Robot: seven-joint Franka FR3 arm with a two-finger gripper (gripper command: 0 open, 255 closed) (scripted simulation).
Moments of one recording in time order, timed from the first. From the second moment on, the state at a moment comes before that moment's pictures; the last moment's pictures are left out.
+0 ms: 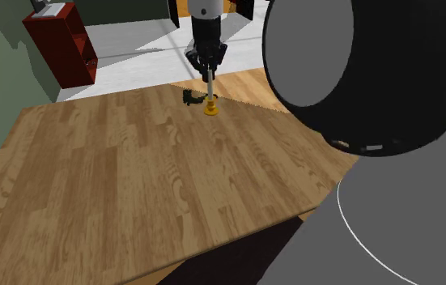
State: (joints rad) arm 0.09 -0.07 -0.39 -1.81 -0.02 1.75 -0.36
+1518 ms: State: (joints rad) arm 0.00 0.52 -0.38 -1.25 0.20 1.74 -0.42
